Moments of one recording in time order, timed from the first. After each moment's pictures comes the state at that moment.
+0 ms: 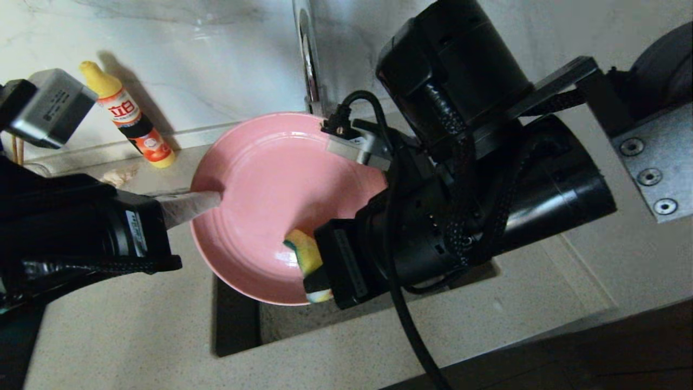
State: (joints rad) left arm -0.58 1.17 -0.89 -0.12 0.13 -0.05; right arm 1.00 1.86 -1.92 0.69 0.22 0.46
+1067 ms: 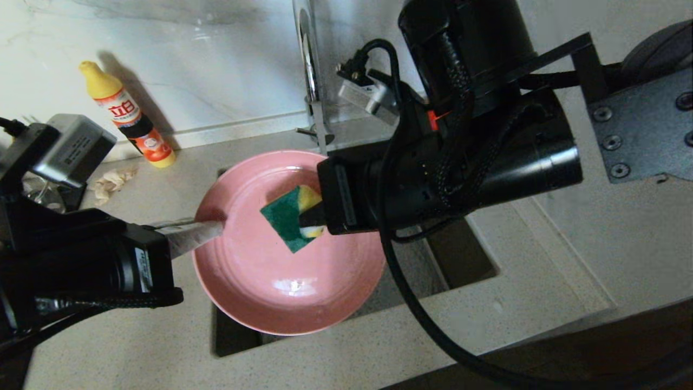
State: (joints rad) left arm -0.58 1.16 -0.81 -0.12 0.12 -0.04; right arm 0.93 1.86 -1.94 0.52 0.20 0.45
